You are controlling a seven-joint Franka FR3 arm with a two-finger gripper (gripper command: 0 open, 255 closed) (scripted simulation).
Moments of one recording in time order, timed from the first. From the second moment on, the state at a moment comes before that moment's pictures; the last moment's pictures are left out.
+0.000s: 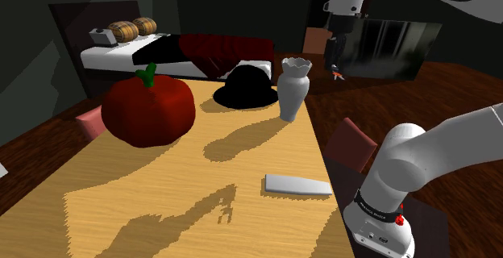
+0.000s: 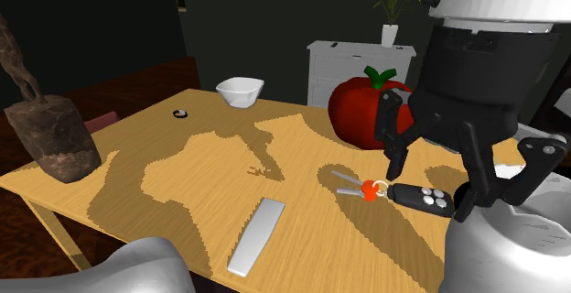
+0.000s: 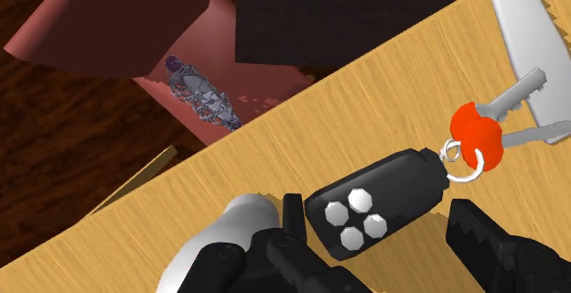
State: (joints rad) arm -0.01 -0.73 -0.21 -2.14 -0.15 1.41 -0.22
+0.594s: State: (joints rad) arm -0.02 -0.77 -0.22 -2.29 -0.17 1.52 -0.21
